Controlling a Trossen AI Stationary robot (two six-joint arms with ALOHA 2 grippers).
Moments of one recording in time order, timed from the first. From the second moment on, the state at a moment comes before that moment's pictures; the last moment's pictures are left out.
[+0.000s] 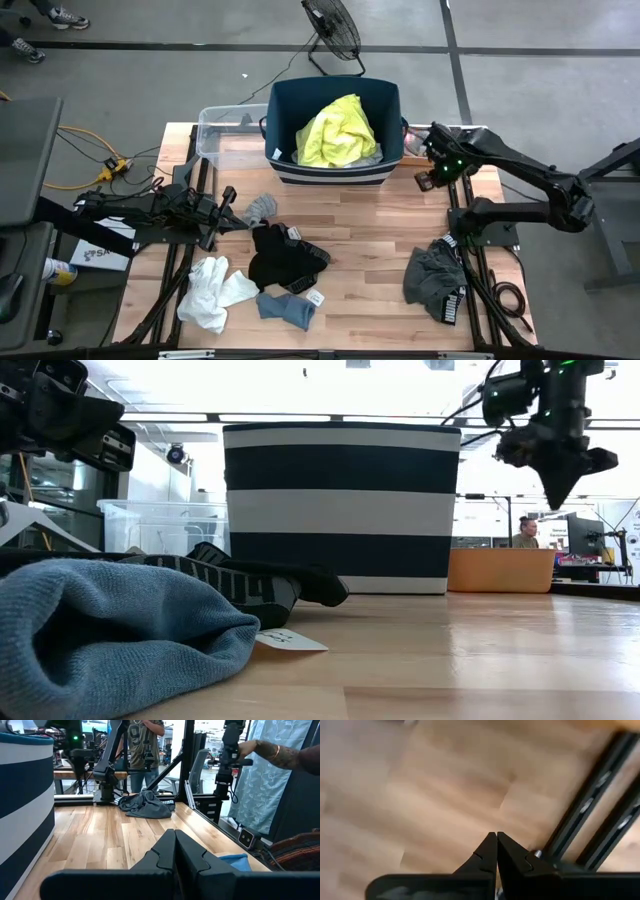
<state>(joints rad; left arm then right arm) -0.07 0.01 0.01 0.05 0.23 -0.06 -0.68 1.06 0.91 -1.32 -0.09 0.50</state>
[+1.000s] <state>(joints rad) -0.07 0.01 0.01 0.05 0.22 -0.06 0.16 1.07 0.91 -1.26 -0.24 0.83</state>
